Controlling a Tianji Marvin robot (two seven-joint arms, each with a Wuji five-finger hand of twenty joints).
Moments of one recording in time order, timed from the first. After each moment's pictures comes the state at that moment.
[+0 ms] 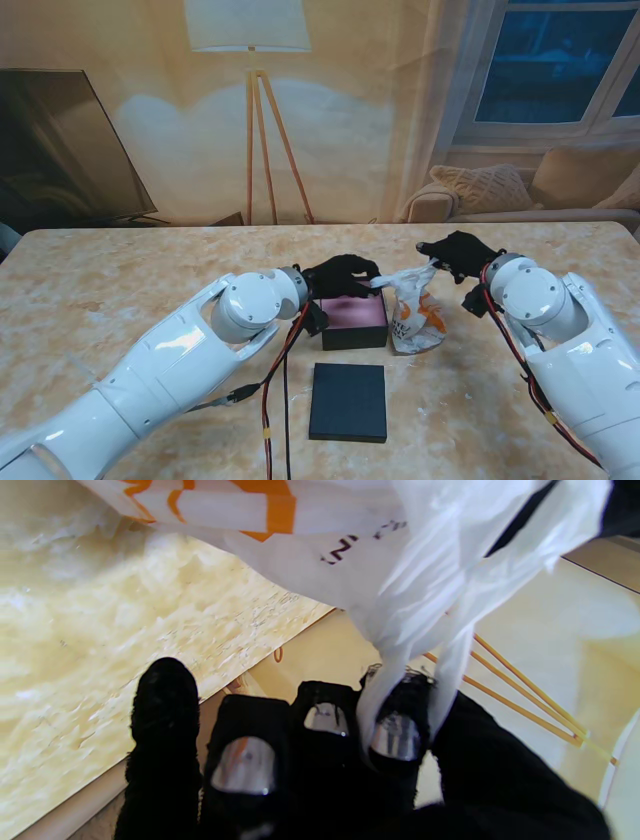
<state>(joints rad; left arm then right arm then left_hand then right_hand) 0.99 -1.24 -0.71 -1.32 -0.10 0.14 -0.23 -1.27 -1.07 1.30 -1.47 -0.35 0.20 0.34 1.06 -0.42 0.76 -0.17 0.73 0.06 0.90 1.10 0.30 0.27 0.22 0.34 0.09 0.23 0.11 0.40 0.03 0.16 0.16 0.52 0.46 -0.18 0.60 0.06 1.16 -0.29 1.37 1.45 1.19 -0.16 1.33 1.13 1.24 -0.07 1.61 0.90 0.62 0.24 1.37 0.52</state>
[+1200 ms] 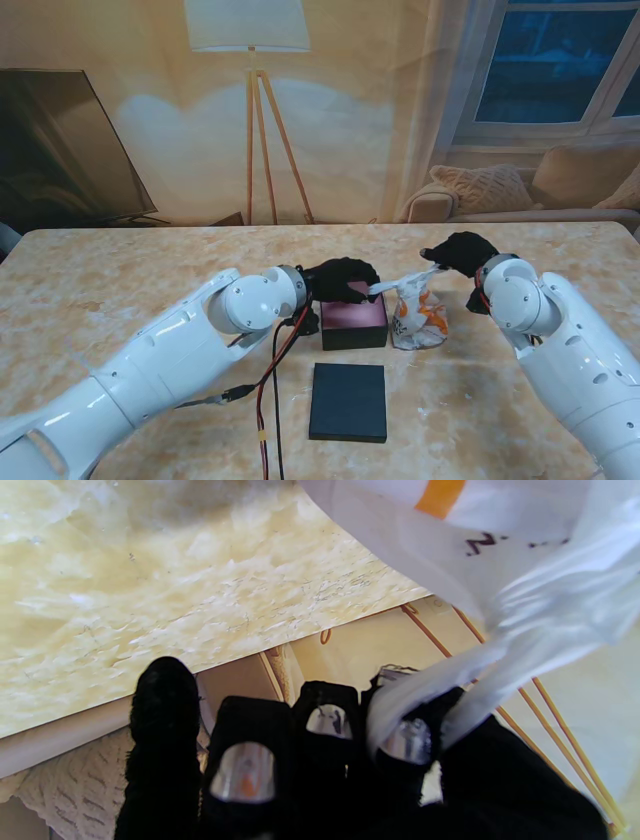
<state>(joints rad) 0.93 -1.21 -0.64 -1.29 0.10 0.05 -0.27 -1.21 -1.07 1.22 -1.34 -0.64 0.11 0.23 1.03 -0.43 0.77 -0.17 0.68 0.00 0.86 1.09 0.30 0.27 0.22 0.34 0.09 0.23 0.11 0.40 0.04 0.16 0.16 0.52 0.47 -0.18 0.57 0.04 1.18 -0.35 1.37 1.43 1.21 -0.17 1.33 1.13 1.25 -0.07 1.62 0.90 0.64 0.24 1.39 0.50</state>
